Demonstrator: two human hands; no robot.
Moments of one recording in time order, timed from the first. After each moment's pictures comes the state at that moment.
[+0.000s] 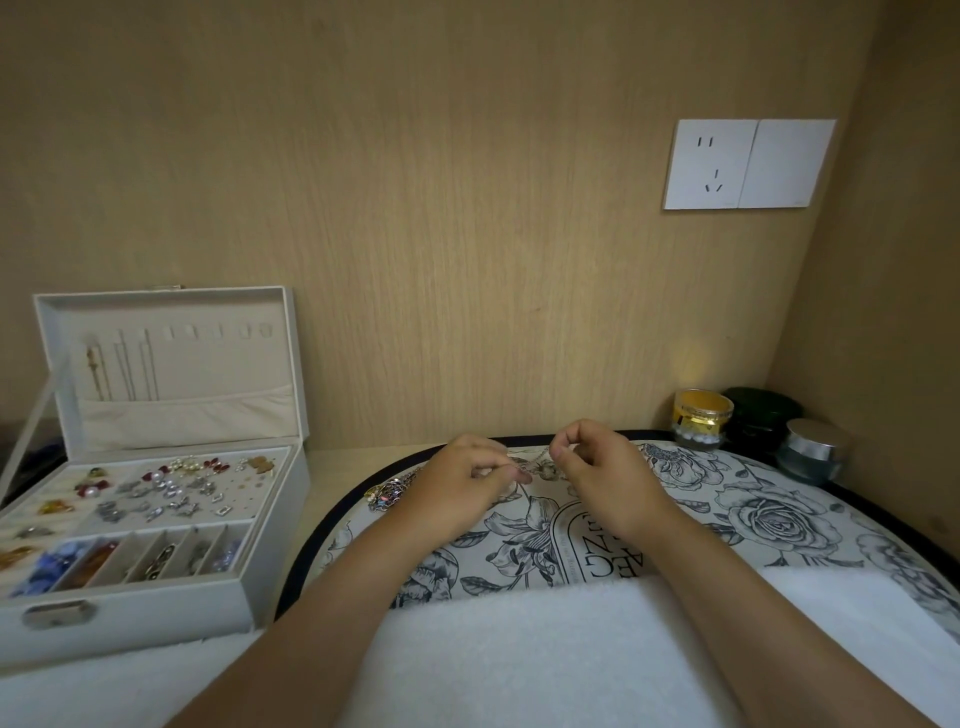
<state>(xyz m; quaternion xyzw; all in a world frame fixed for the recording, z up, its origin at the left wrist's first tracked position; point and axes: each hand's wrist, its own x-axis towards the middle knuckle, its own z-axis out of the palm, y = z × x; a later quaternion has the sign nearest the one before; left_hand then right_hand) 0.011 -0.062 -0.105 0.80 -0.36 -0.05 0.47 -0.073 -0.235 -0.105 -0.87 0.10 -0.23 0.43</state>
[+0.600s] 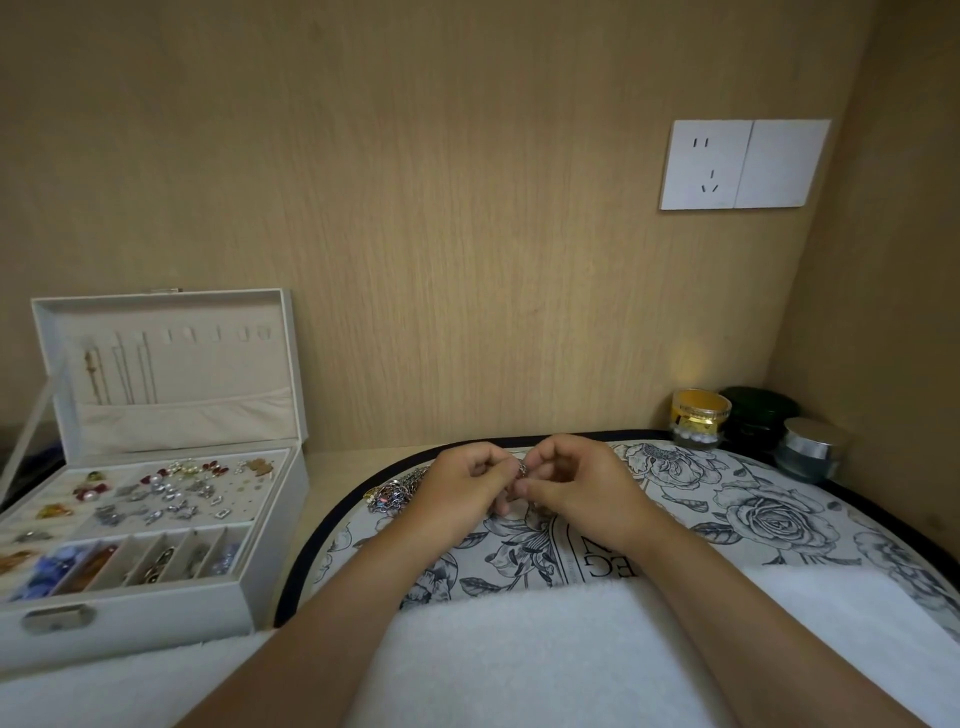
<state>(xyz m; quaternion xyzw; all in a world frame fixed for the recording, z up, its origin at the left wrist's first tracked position) 0.005 -0.069 -0.109 0.73 -0.31 -0.13 0.60 -0.071 -0.222 -0.110 -0.83 0.03 -0.17 0.53</state>
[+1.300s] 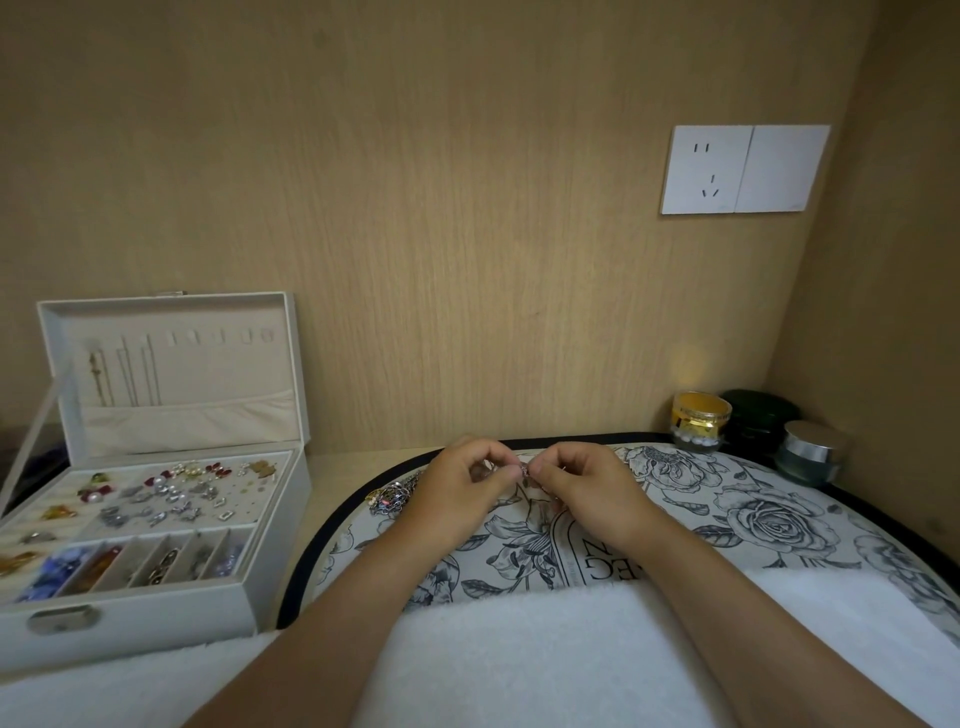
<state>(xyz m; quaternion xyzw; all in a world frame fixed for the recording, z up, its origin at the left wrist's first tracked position) 0.013 -0.066 -0.114 0.77 -0.34 -0.02 0.55 -0.069 -0.224 -0.109 -0.81 0.05 -0.17 0.55</state>
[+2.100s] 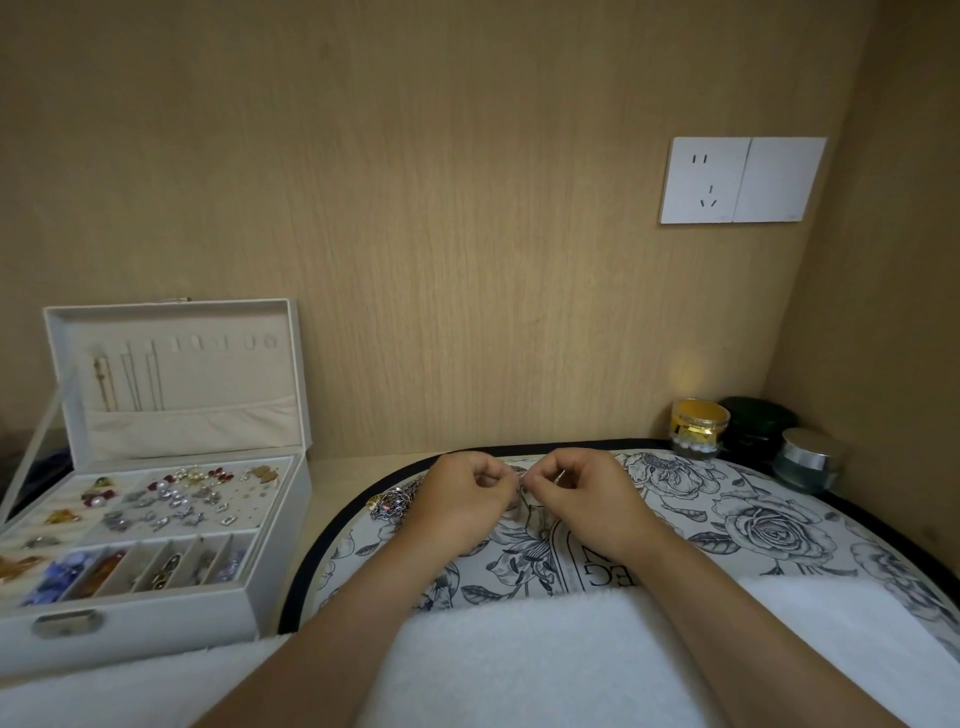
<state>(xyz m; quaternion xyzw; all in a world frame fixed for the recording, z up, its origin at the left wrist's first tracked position) 0.001 -0.070 -0.106 0.83 -0.25 -0.04 0.50 -0.072 -0.221 -0.108 -0.85 0.05 -0.21 0.48</state>
